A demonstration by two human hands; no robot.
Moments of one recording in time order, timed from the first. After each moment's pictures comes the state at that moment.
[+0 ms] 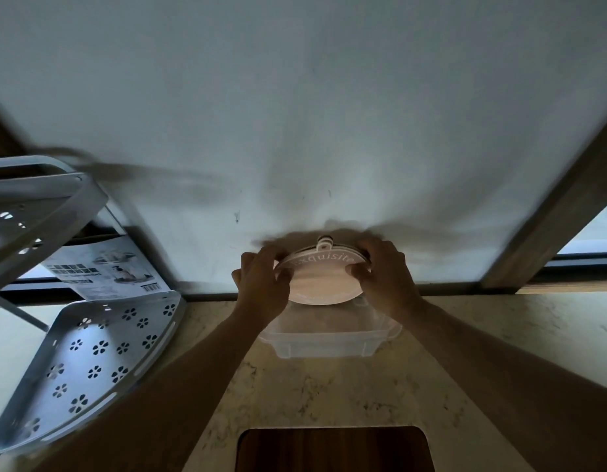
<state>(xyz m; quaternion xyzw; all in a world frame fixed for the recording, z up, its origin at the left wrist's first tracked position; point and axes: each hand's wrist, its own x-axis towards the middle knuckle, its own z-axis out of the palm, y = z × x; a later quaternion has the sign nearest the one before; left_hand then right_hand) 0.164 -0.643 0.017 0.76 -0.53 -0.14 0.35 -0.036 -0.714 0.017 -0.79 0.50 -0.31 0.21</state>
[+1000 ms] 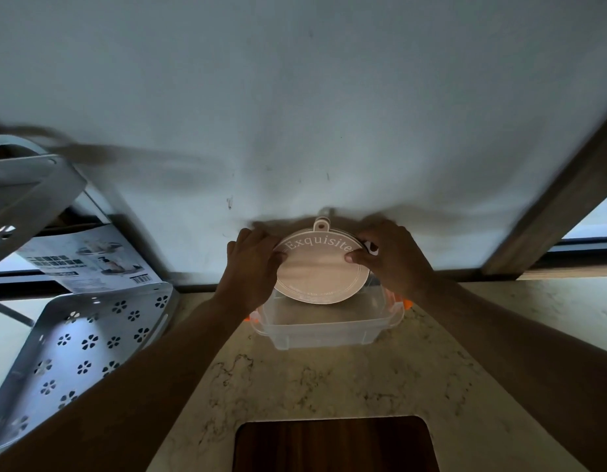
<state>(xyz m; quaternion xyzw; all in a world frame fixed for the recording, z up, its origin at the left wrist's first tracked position) 0.195 -0.656 0.006 0.70 -0.67 -0.02 0.24 -0.053 -0.734 0.024 -0.86 0.41 -0.27 0.16</state>
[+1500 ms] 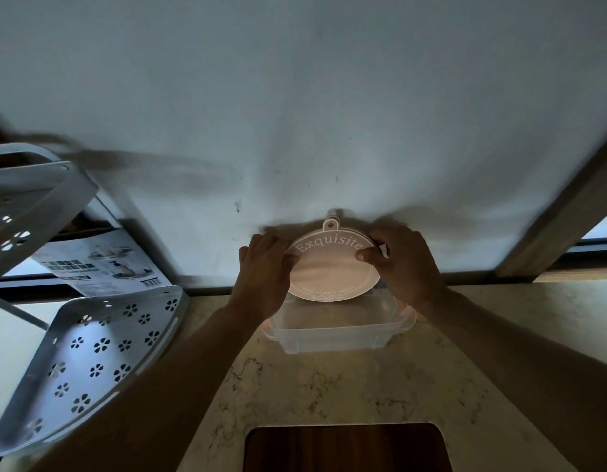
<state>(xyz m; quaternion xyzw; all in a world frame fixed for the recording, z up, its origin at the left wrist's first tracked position) 0.188 -0.653 0.003 0.69 -0.67 -0.02 0.27 -0.048 -0.730 0.015 -0.82 0.47 -0.31 0.15</state>
